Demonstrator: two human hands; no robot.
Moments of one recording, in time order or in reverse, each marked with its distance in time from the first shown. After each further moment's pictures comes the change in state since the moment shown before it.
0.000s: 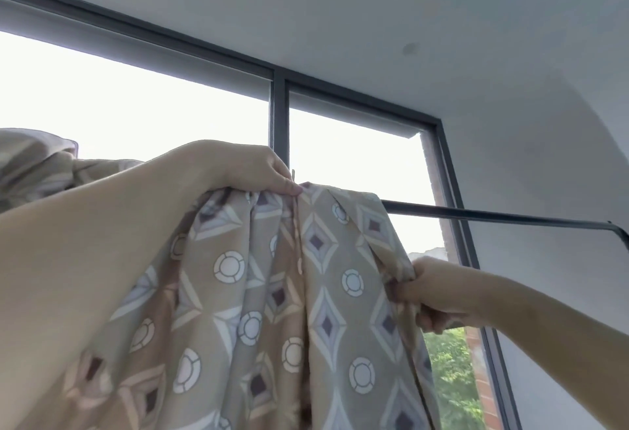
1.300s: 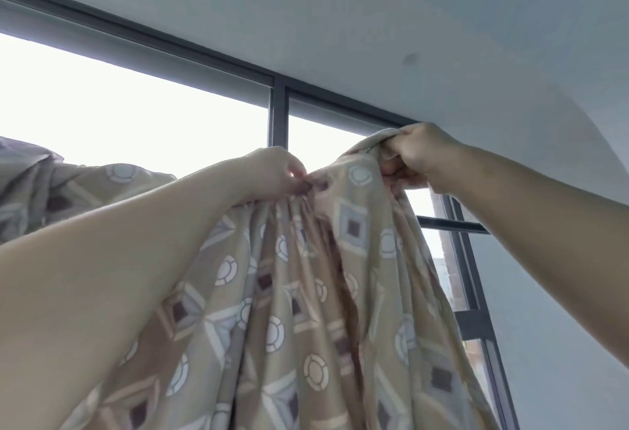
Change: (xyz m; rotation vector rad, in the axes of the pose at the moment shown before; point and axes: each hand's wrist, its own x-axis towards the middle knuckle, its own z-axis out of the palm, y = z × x) left_hand 0.032 0.003 0.024 -0.050 0.307 0.091; right_hand 0.028 -0.112 -0.058 0.193 0.588 -0.322
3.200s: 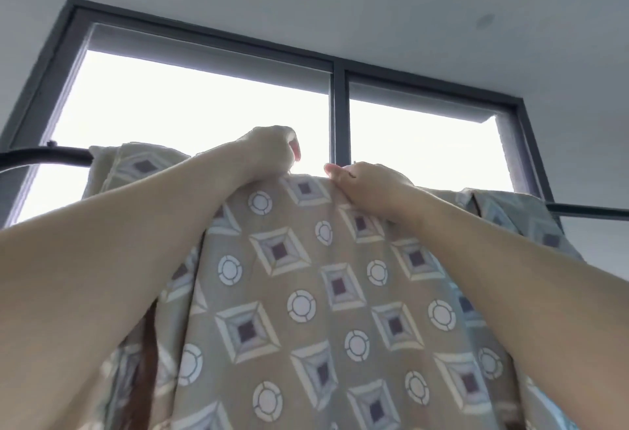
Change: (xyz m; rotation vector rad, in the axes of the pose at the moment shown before) left_hand -0.057 -0.031 -0.057 0.164 0.151 -0.324; right_hand -0.030 -0.010 0.121 -0.518 -0.362 -0.336
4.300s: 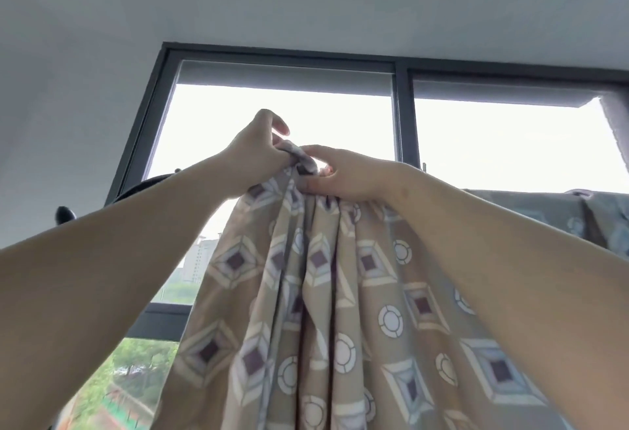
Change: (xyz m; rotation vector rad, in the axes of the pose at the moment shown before) left_hand -0.024 -0.083 -0.053 -0.290 0.223 0.000; right_hand 0.040 -0.098 0.026 0.270 -0.167 -0.544
